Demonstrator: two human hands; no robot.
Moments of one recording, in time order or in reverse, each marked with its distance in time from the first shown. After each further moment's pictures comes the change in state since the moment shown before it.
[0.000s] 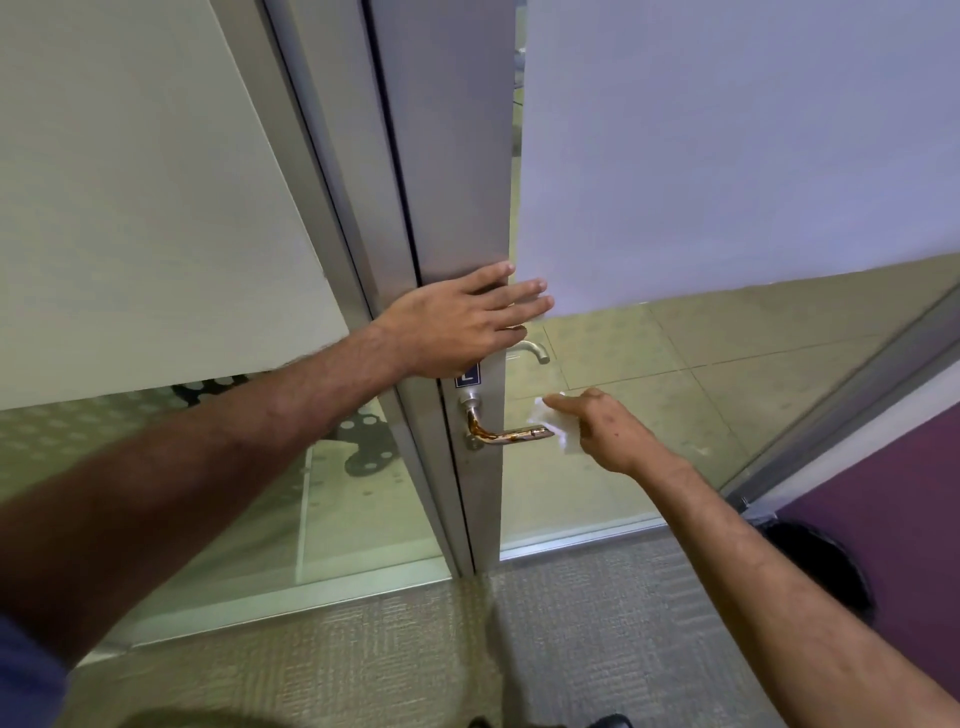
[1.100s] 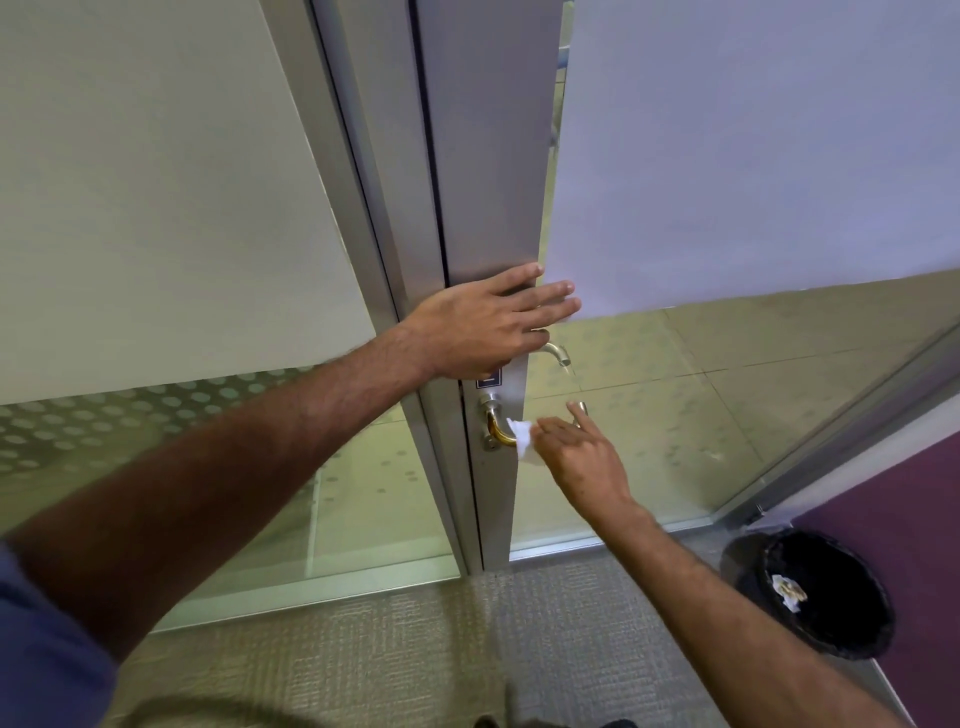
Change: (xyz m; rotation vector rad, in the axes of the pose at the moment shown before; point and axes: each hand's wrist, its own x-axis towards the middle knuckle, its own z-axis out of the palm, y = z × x) left_hand 0.001 -0.001 0.008 -0.012 0.074 -0.009; right_hand -0.008 -0.052 0.054 -0.395 0.237 -0.198
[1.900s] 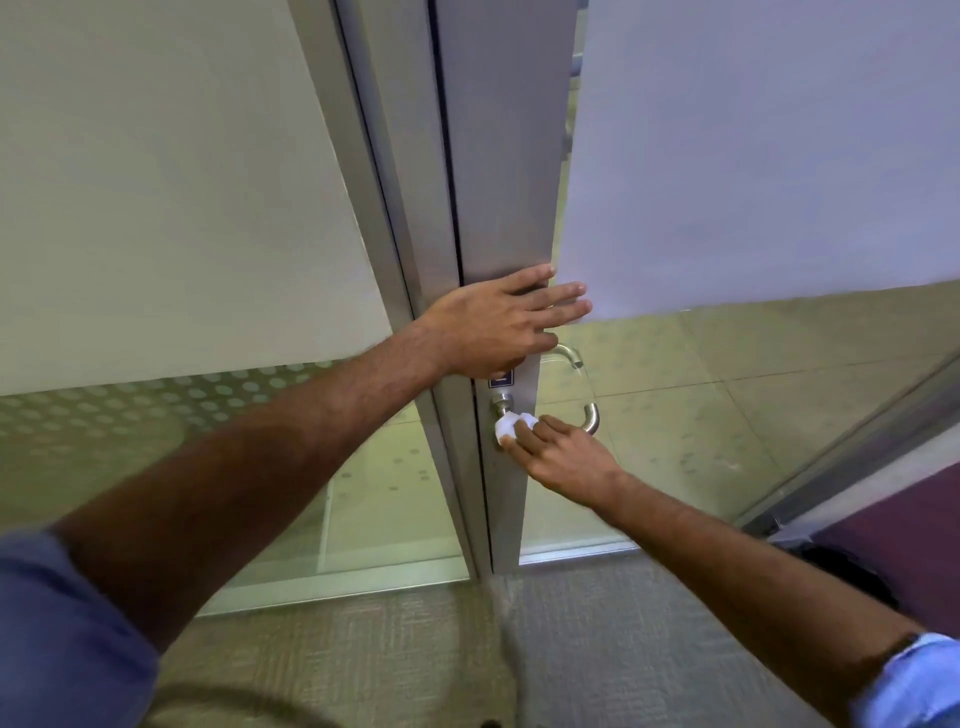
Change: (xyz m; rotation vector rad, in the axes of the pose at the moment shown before) left_hand 0.002 -0.001 -0.010 -0.063 -0.046 0.016; right_hand 0.020 -0.011 -0.008 -0.472 -0.045 -0.516
